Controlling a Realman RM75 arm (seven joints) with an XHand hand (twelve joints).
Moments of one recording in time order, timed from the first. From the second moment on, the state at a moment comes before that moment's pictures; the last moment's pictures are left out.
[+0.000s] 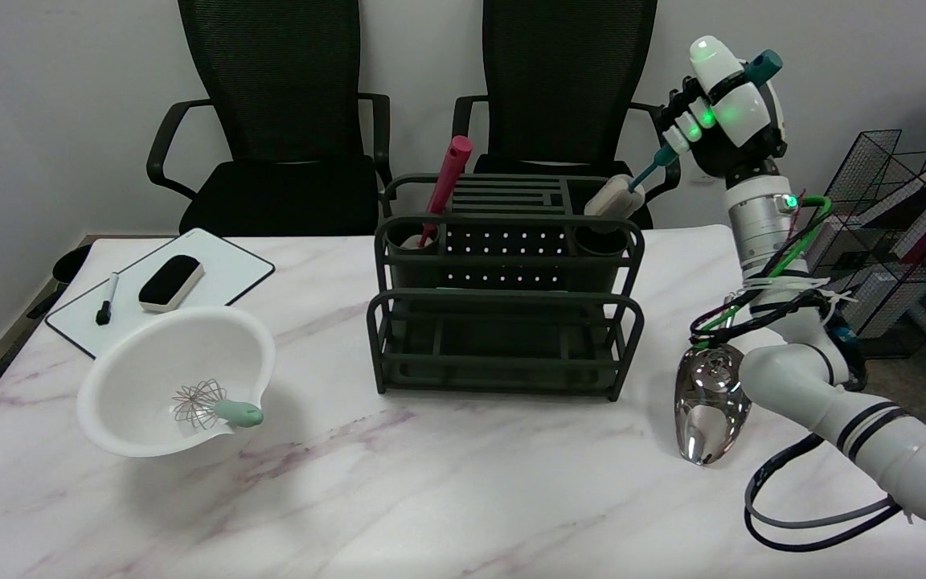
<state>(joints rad) 0.21 -0.95 -1.75 1.17 0.81 0.82 1.75</state>
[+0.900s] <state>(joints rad) 0.17 -0.88 -1.62 1.42 0.79 0.58 1.76</state>
